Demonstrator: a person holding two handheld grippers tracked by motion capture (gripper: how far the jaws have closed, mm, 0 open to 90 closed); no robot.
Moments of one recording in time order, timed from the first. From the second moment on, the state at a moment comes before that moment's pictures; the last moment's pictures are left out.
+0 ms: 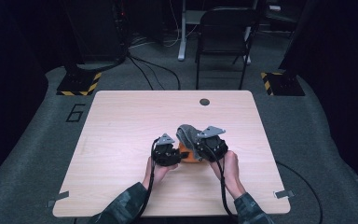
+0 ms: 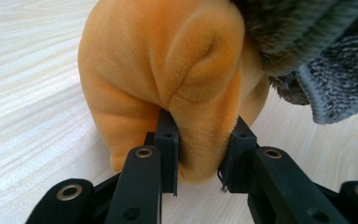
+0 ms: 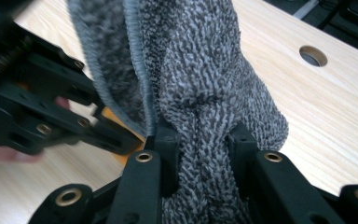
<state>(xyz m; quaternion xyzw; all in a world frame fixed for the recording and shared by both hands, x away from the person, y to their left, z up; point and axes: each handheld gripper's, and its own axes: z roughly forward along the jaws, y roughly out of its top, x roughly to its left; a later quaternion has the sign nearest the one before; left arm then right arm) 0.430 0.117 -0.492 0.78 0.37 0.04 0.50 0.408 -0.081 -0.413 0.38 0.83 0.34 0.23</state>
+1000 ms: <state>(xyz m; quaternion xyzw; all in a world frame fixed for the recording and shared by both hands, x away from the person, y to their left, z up) 0.430 0.117 -0.492 0.78 0.37 0.05 0.50 0.455 -0.144 -0.485 0.49 0.83 0.21 0.19</state>
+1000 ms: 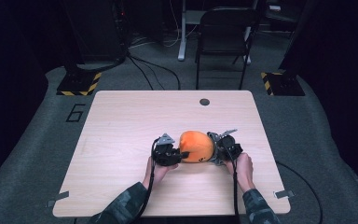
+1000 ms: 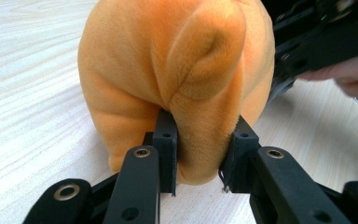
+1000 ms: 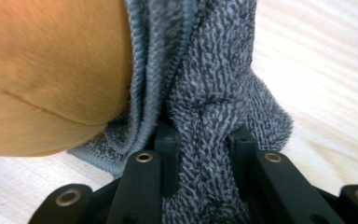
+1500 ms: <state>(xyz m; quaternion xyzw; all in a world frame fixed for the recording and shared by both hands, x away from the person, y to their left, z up) 0.432 0.117 -0.494 0.78 0.37 0.05 0.50 0.417 -0.106 -0.418 0.42 0.82 0.31 0.24</state>
